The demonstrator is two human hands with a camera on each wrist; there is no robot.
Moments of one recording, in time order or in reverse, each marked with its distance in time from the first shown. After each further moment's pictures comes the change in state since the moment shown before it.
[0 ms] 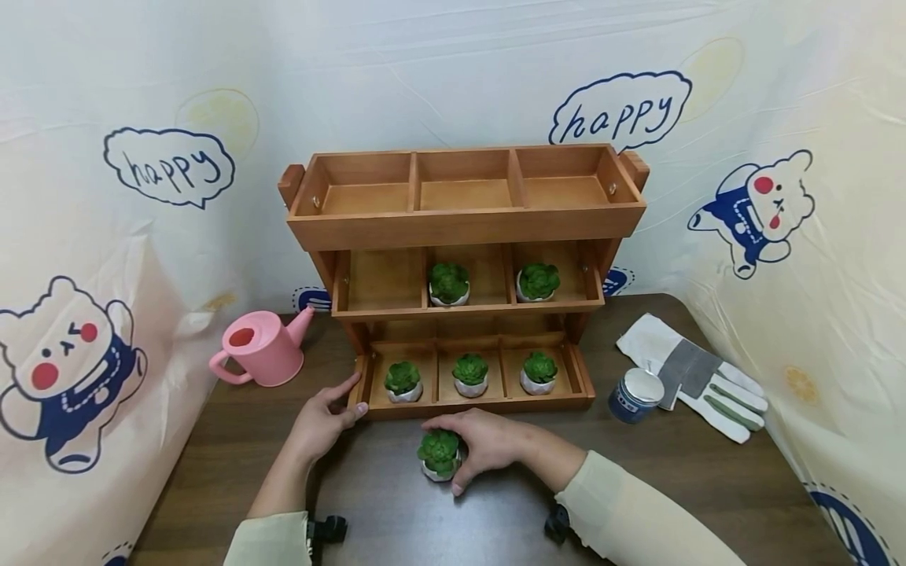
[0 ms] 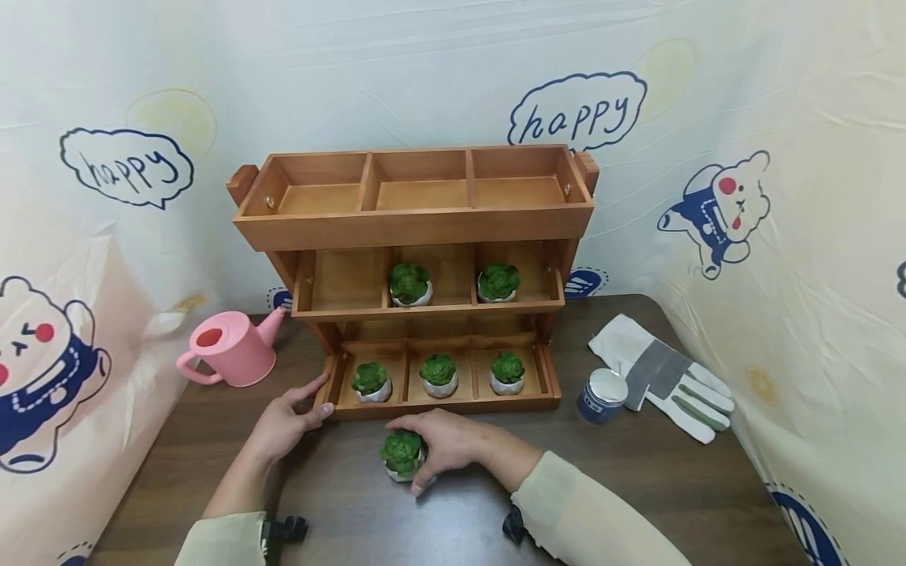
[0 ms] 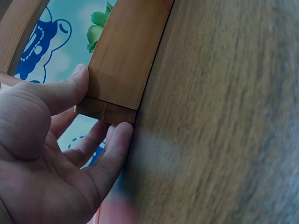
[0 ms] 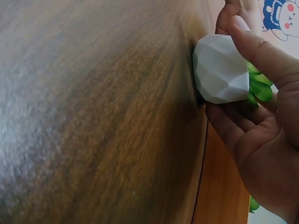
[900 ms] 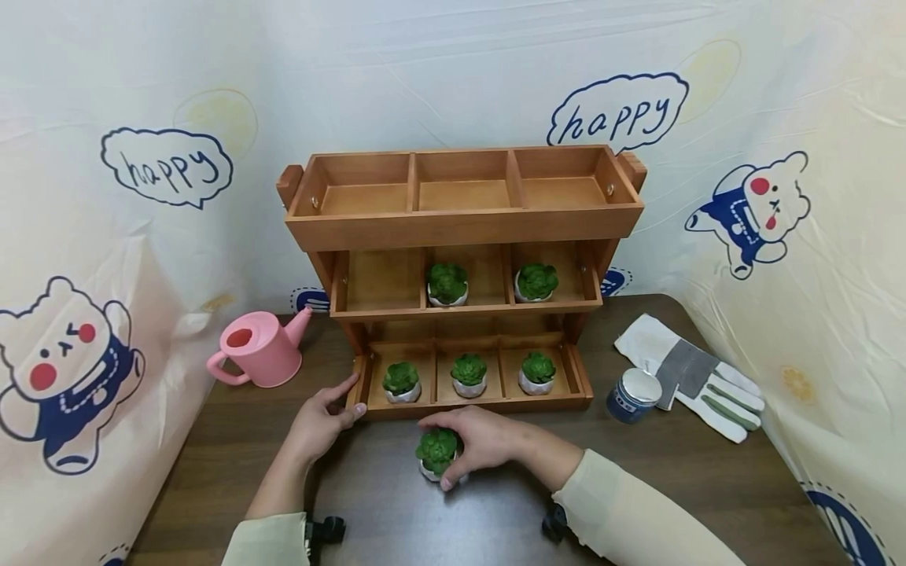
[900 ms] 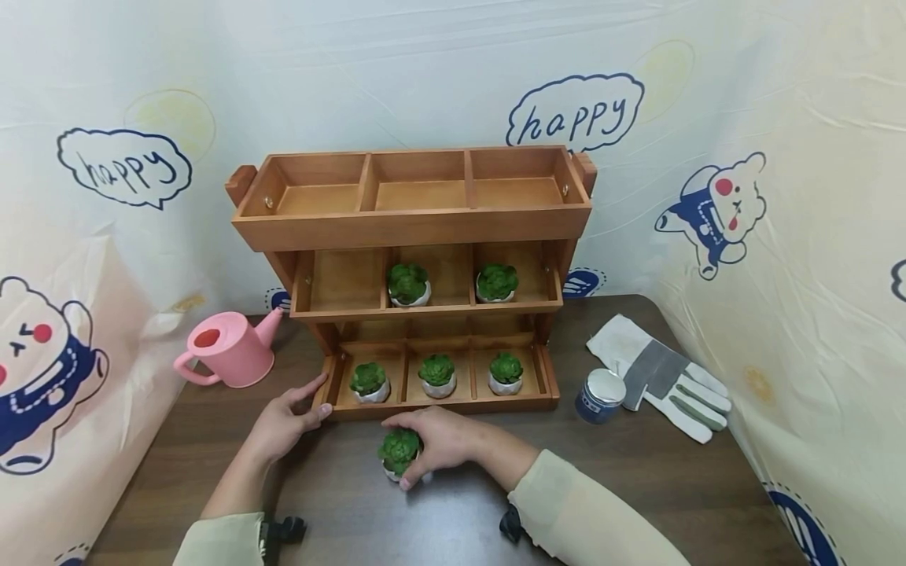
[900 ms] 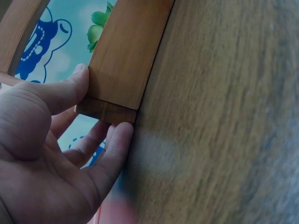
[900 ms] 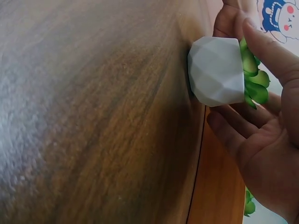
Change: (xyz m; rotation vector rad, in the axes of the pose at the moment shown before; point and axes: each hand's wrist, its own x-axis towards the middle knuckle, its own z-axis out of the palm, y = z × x) left_hand 0.000 0.001 0.001 -0.002 -0.006 -0.022; right_hand 0.001 -0.006 -0.002 0.023 0.045 -0.027
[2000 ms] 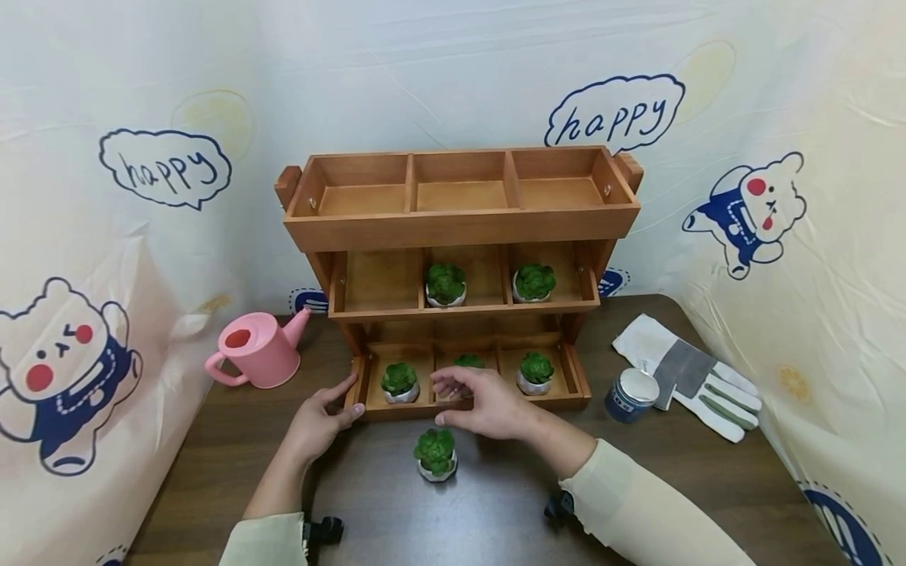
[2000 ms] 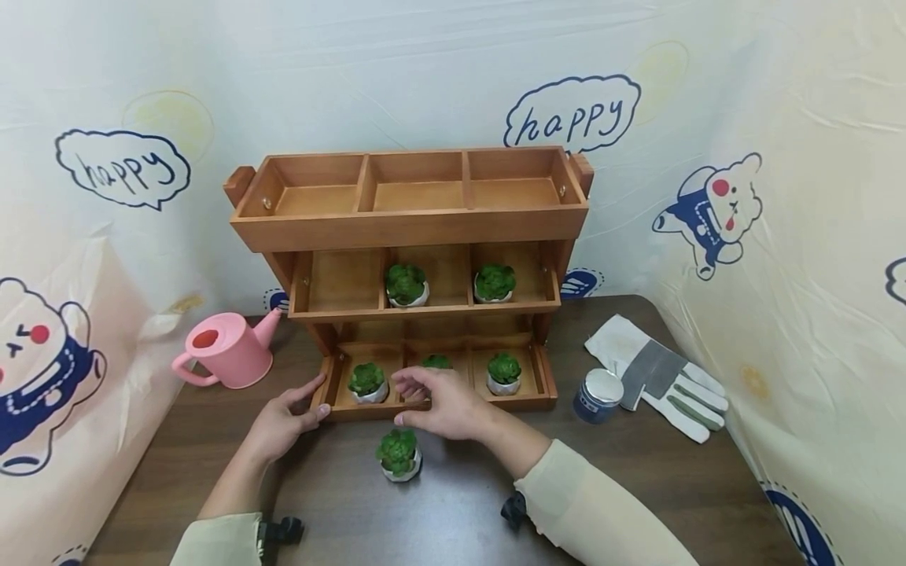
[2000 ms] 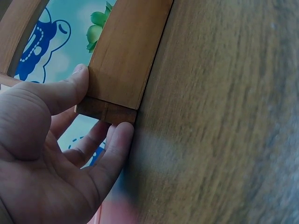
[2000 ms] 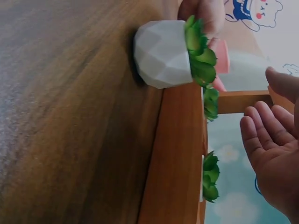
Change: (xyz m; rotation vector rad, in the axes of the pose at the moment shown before) left_hand -0.001 0.001 -0.001 0.006 0.009 0.039; right_hand -0.006 -0.016 -0.037 0.164 0.403 -0.062
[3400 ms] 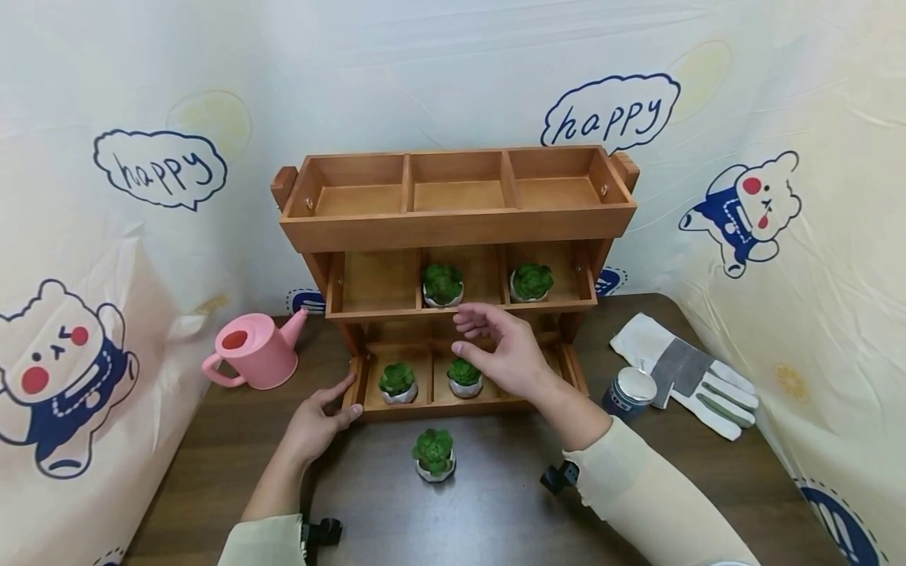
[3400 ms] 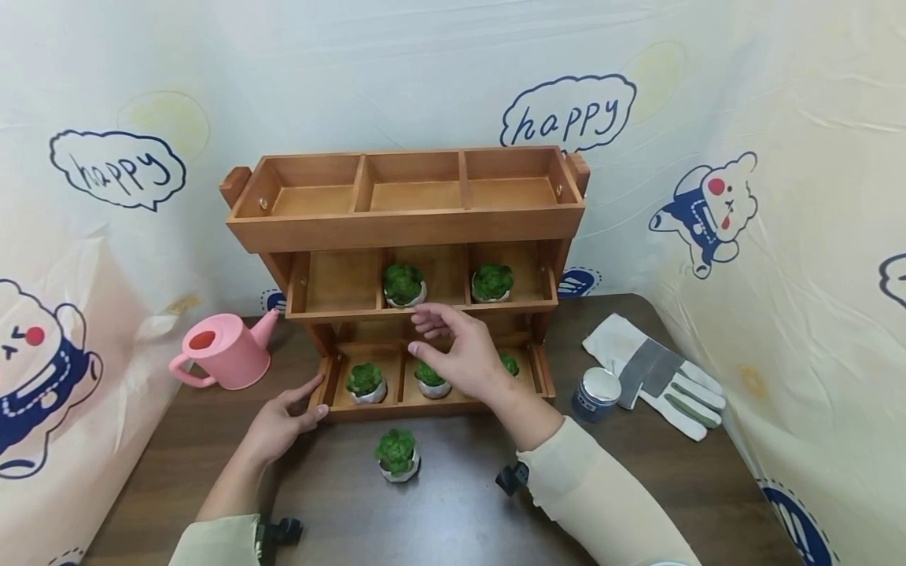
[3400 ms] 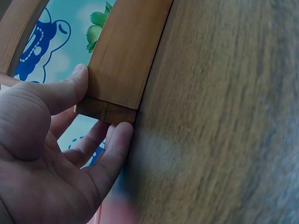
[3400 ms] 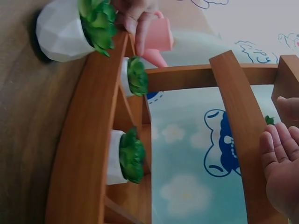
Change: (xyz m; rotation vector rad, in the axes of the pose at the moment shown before) left_hand 0.001 0.000 0.000 0.016 -0.006 -0.038; right_hand 0.015 -0.044 -0.057 0.128 0.417 -0.089
